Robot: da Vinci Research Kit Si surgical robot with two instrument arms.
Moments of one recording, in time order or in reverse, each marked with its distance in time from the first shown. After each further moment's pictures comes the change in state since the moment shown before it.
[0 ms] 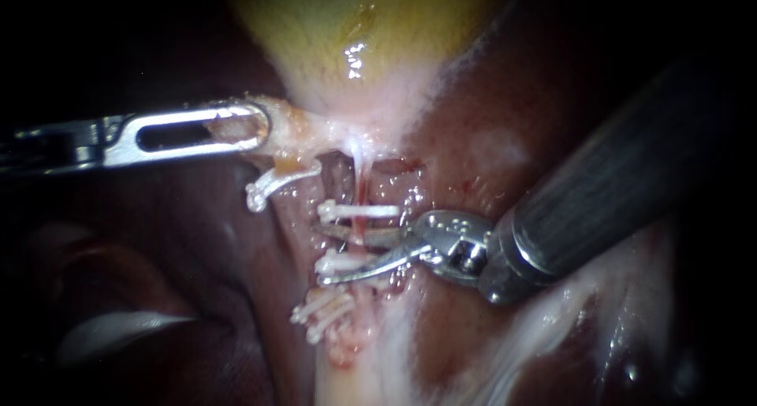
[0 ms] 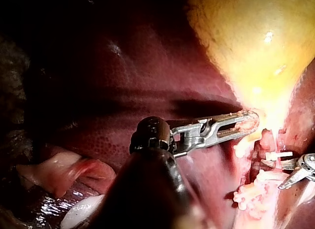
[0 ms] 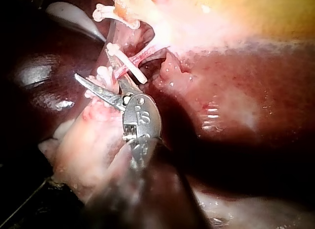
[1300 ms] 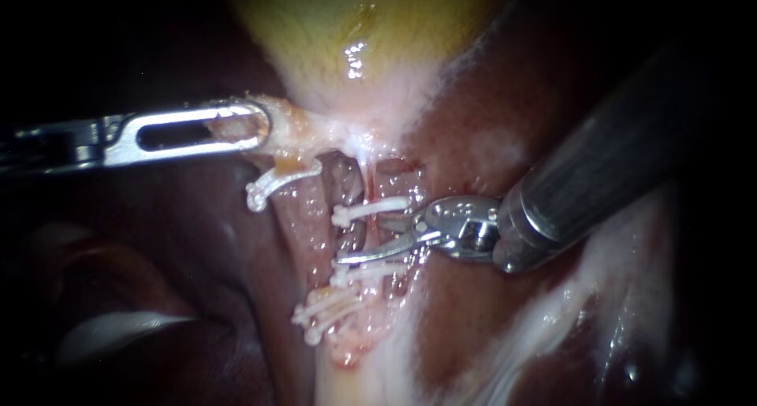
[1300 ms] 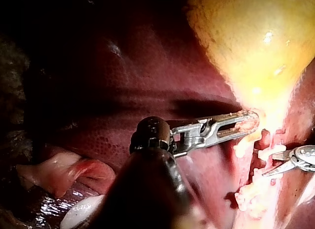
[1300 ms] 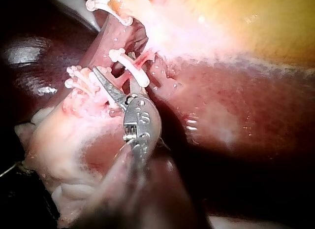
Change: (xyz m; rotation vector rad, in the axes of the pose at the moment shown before) right arm -0.003 0.003 -0.002 -0.198 -0.181 -0.031; left arm 0.000 0.000 0.000 0.000 0.000 -0.001
